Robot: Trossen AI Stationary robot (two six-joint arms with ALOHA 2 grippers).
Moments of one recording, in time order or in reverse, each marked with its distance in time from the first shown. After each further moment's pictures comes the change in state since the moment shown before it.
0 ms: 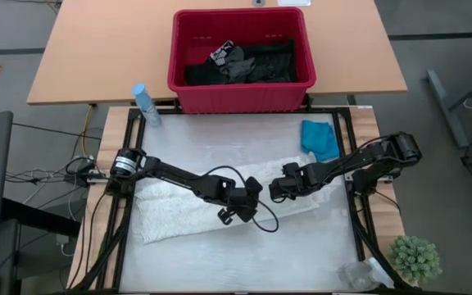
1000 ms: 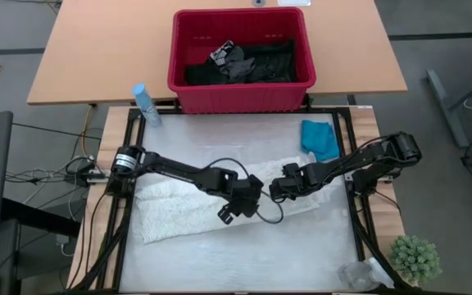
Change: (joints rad) left arm 0.054 -0.005 0.082 -0.102 0.193 -0.083; right arm 0.000 0.000 0.000 -0.003 -0.021 -0.005
